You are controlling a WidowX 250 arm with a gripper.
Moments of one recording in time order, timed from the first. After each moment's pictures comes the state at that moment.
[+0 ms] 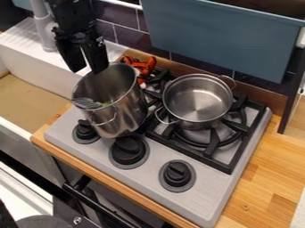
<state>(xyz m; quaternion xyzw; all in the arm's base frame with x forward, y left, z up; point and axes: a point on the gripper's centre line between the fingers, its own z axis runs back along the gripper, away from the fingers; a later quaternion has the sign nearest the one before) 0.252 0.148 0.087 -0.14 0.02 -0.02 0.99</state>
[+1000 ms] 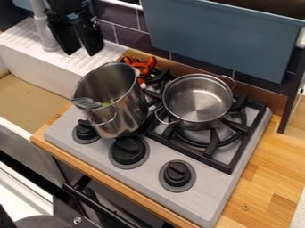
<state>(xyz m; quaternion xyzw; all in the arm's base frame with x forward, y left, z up) 0.259 0.156 0.112 -0.12 -0.02 -0.01 0.99</state>
